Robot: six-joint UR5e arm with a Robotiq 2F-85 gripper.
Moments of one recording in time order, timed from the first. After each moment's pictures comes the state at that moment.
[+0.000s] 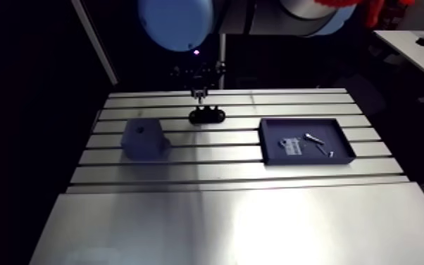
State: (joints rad) arm -0.07 -1.14 1.78 -2.33 -1.56 -1.71
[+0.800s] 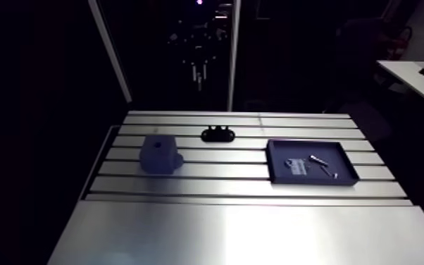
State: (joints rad) arm -0.01 -1.25 1.52 -1.85 -1.57 -1.92
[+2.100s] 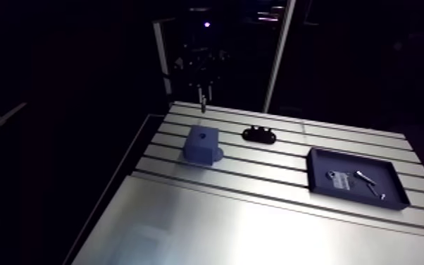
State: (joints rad) arm 0.19 -1.25 1.58 -1.79 -1.62 -2.10
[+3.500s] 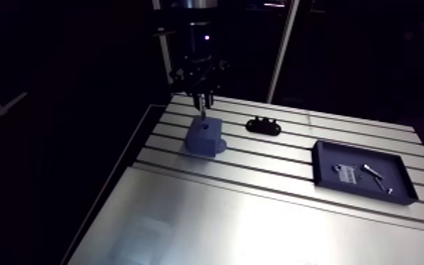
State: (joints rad) arm 0.21 -1.20 1.63 -1.83 -1.62 -2.09
